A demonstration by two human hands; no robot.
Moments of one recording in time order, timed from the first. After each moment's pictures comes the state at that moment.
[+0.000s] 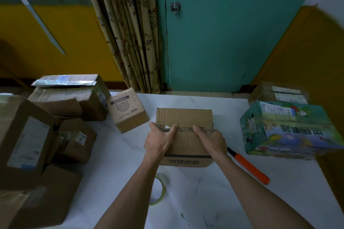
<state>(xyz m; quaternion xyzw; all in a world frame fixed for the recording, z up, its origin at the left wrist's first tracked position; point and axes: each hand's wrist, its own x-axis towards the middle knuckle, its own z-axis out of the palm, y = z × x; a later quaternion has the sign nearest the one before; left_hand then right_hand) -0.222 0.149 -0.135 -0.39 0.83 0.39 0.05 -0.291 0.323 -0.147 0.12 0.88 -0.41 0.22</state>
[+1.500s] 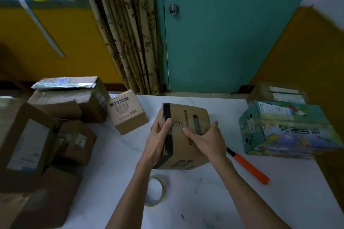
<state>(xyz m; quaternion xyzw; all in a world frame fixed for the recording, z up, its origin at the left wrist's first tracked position) -0.203 0.143 -0.123 -0.28 0.66 0.69 0.00 -0.270 0.310 -0.102 0.06 0.92 -0.34 0.18</state>
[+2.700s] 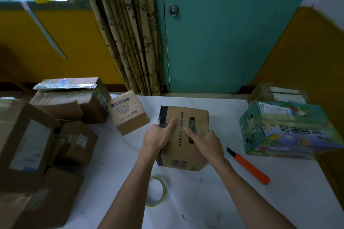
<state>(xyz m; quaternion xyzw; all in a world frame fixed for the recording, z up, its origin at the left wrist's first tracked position) -0.228 0.133 -0.120 -0.33 0.83 0.44 0.06 -0.272 0.314 -0.127 0.04 0.89 -0.40 0.21</state>
